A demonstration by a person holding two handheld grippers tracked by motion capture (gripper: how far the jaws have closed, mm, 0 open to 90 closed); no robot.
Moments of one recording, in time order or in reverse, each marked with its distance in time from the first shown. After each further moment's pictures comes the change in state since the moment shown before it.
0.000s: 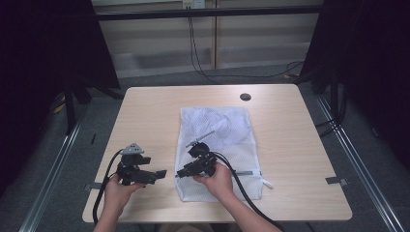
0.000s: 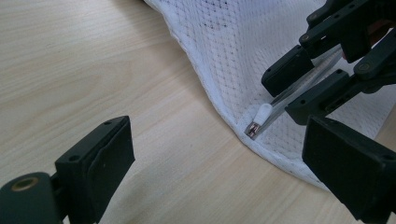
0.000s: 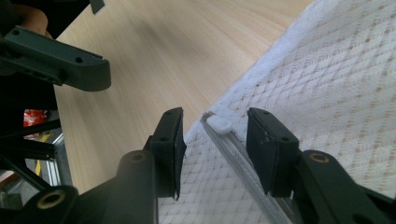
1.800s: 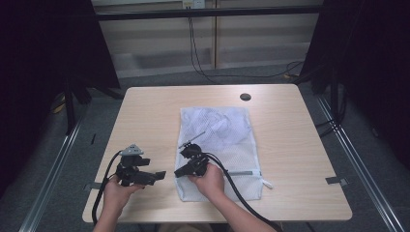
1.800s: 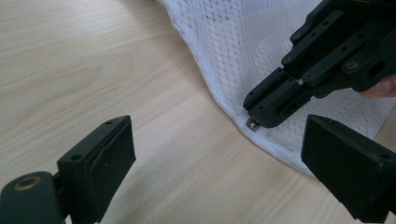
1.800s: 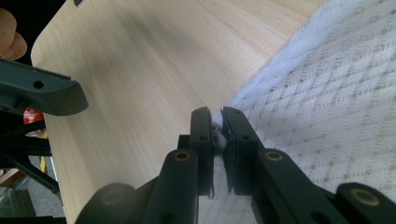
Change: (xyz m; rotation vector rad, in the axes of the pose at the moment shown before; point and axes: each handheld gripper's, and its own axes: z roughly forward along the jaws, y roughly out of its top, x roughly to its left) left arm 0.001 -0.004 0.000 0.010 0.002 -0.010; right arm 0.001 0.009 0.026 0.058 -0.006 0.039
